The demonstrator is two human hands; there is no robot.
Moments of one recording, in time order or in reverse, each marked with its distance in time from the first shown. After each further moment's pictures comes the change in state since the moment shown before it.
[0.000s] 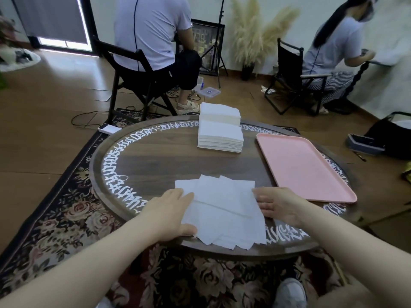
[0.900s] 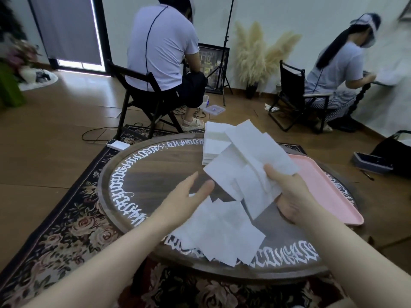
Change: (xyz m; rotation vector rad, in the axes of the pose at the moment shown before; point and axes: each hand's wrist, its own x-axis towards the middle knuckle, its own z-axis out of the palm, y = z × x) left_hand 0.005 0.011 -0.039 -1.011 0.285 0.016; right_hand -0.016 -0.053 0.018 0.450 0.015 -0.494
